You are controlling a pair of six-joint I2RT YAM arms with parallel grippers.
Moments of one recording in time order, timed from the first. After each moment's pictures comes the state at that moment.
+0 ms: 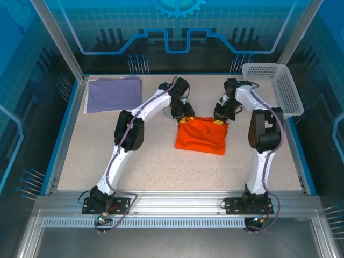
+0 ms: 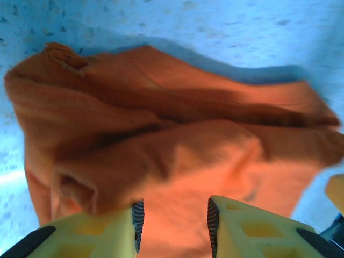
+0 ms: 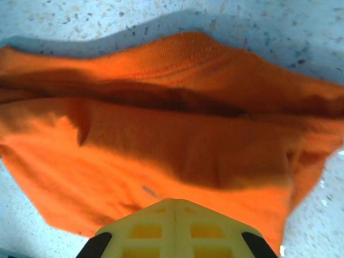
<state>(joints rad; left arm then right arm) -0.52 2.49 2.28 -1.07 0.43 -0.75 0.11 2.10 1.71 -1.19 -0.34 0.38</state>
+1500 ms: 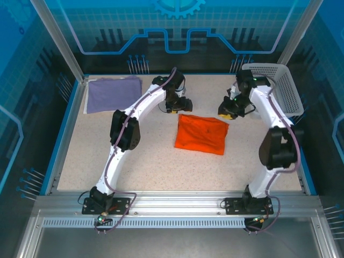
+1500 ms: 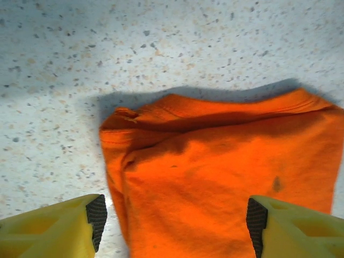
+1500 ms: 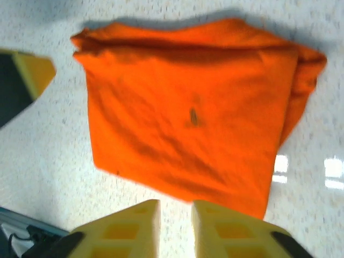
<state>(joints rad) -0.48 2.44 2.34 -1.13 0.29 -0.45 0.07 1.76 1.64 -1.27 -0.40 0.30</state>
